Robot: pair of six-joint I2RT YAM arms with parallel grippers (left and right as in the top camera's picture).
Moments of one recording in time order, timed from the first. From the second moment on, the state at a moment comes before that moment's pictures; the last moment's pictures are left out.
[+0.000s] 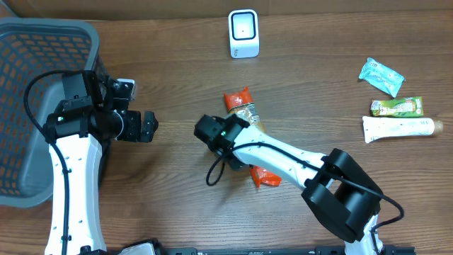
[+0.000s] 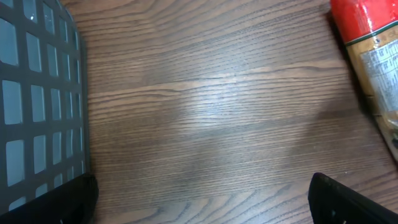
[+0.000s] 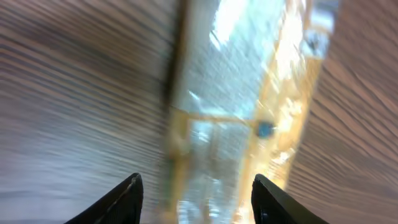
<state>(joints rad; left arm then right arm) 0.22 1.39 1.24 -1.02 0.20 0.30 0.91 2.04 1.53 -1.04 0.33 0.41</state>
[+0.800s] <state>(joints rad) 0.22 1.39 1.24 -1.02 0.20 0.30 0.31 1.89 1.30 -0.99 -0.57 -0.01</state>
